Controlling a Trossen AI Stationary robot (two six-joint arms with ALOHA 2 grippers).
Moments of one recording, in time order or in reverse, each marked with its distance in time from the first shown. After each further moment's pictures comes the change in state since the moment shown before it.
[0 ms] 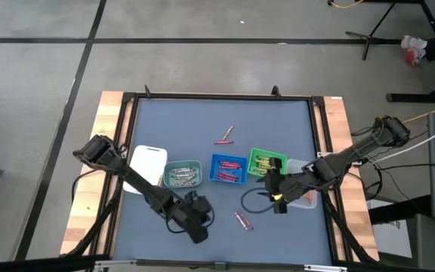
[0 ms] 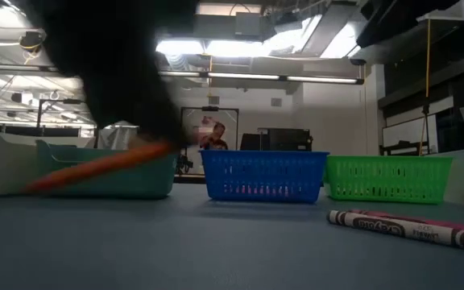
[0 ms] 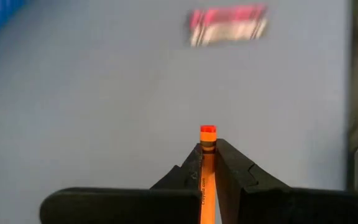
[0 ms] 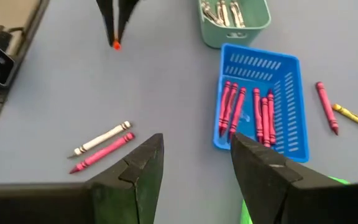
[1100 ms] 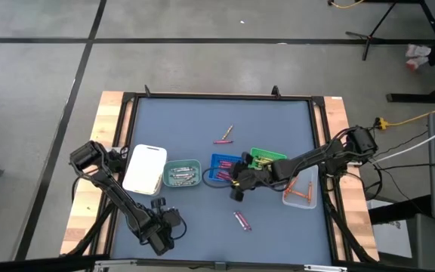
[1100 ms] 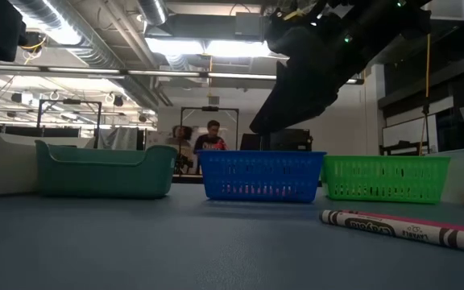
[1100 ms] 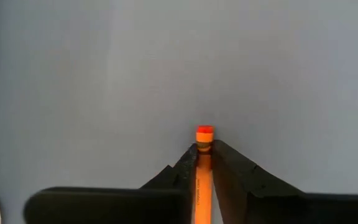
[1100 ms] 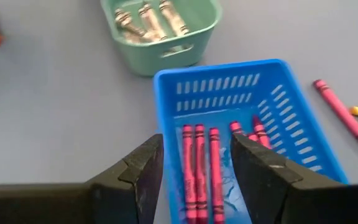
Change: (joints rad) left arm -0.250 -0.004 0.004 -0.569 0.071 -0.228; right arm -0.243 0.446 0.000 0.507 0.042 0.079
